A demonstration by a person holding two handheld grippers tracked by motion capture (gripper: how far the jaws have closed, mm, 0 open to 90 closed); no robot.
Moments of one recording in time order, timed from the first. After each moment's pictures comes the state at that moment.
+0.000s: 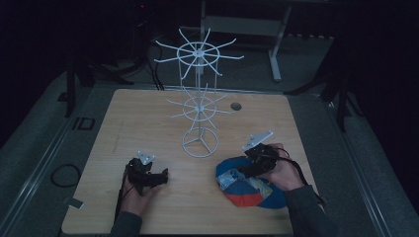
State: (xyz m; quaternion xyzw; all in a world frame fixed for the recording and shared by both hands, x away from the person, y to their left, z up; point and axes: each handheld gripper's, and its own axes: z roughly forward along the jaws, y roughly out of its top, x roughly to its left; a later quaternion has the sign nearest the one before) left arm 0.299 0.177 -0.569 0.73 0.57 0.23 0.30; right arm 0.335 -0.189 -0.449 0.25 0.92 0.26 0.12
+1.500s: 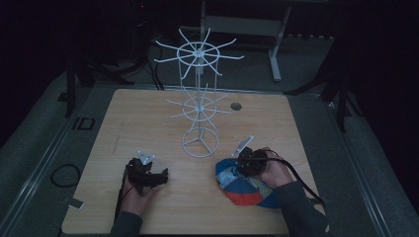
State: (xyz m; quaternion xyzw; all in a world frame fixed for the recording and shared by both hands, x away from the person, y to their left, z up) left arm 0.299 0.177 -0.570 0.73 0.57 0.23 0.30; right arm 0.349 -0.171 -0.488 0.22 0.96 0.15 0.11
